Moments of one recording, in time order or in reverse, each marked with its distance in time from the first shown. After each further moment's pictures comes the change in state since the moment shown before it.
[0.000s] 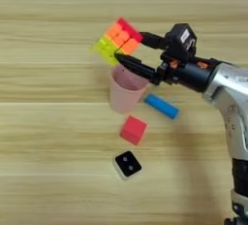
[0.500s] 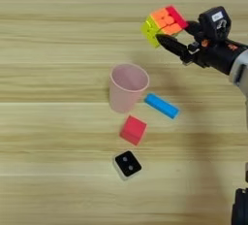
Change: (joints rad) arm -0.139 -0.082 0.007 0.319 -0.147 0.011 -0.134
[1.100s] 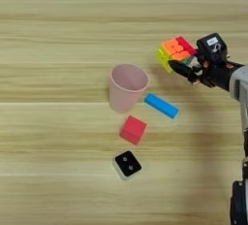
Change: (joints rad) arm -0.053 -0.006 0.084 0.402 -0.187 -0.198 -0.013
